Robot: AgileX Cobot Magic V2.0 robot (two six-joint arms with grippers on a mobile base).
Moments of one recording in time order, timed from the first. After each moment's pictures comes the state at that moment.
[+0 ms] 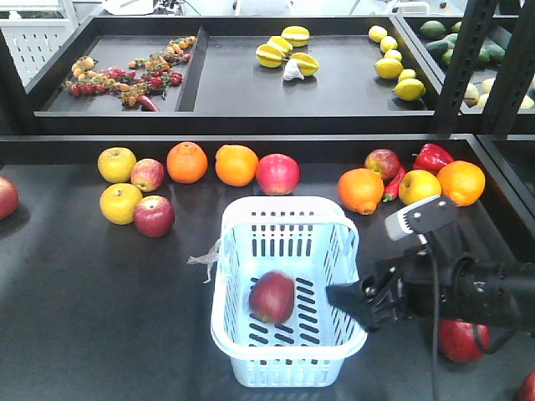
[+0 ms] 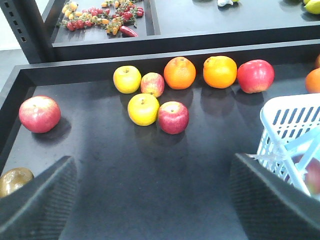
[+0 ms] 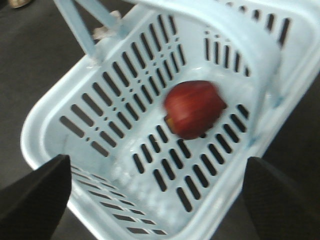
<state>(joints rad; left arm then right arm) -0.40 0.69 -0.82 0.46 0.78 -0.49 0.19 1.37 -0.60 1.41 0.50 -1.51</state>
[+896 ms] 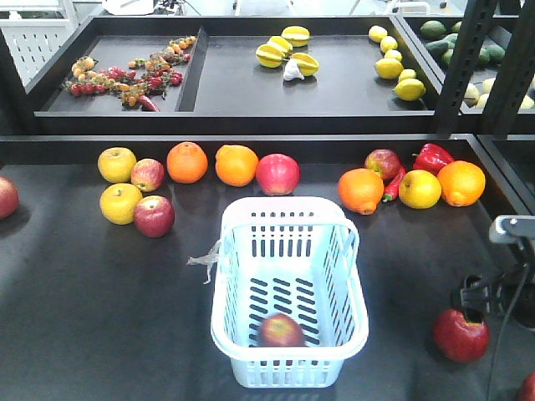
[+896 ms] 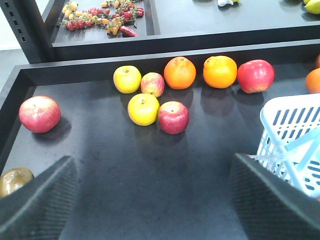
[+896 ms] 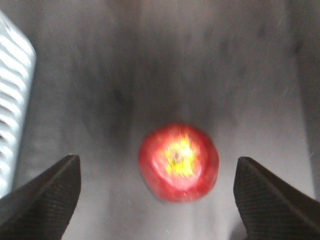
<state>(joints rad) -0.40 0.69 -0.82 0.46 0.78 -0.49 -0.17 1.48 -0.60 0.63 0.29 -0.72</state>
